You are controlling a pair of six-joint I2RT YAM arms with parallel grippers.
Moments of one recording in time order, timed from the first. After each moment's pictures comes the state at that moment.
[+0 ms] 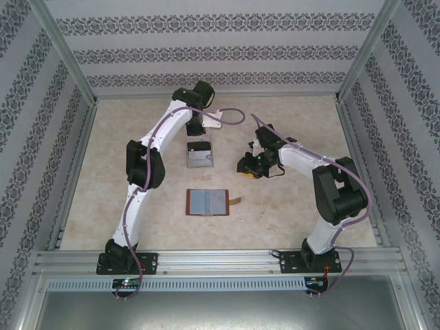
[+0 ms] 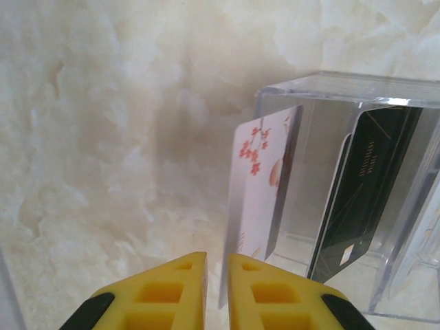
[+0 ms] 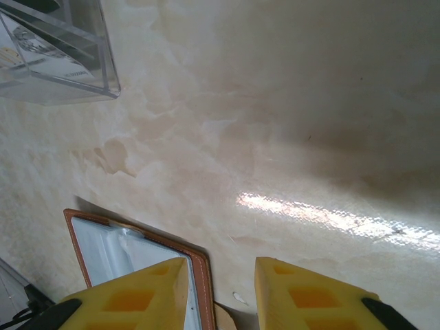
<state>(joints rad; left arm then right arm) -0.40 2.42 2.44 -1.29 -0.12 1.00 0.36 1.74 1.09 -0.57 -0.52 0.58</state>
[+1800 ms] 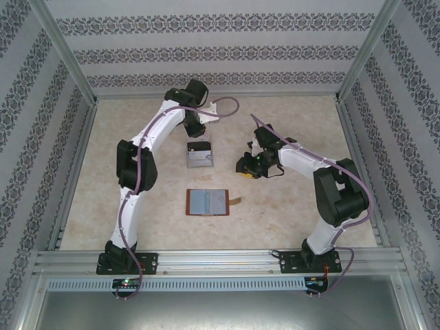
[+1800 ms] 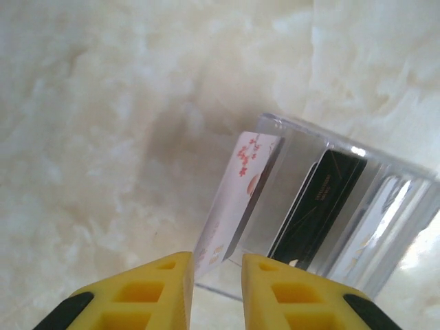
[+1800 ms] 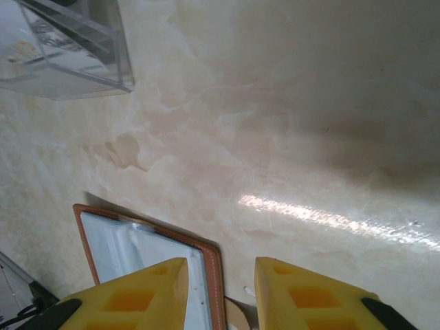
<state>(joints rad) -0.38 2.26 2.22 -1.16 0.01 0.69 0.38 1.71 1.09 -0.57 -0.52 0.60</state>
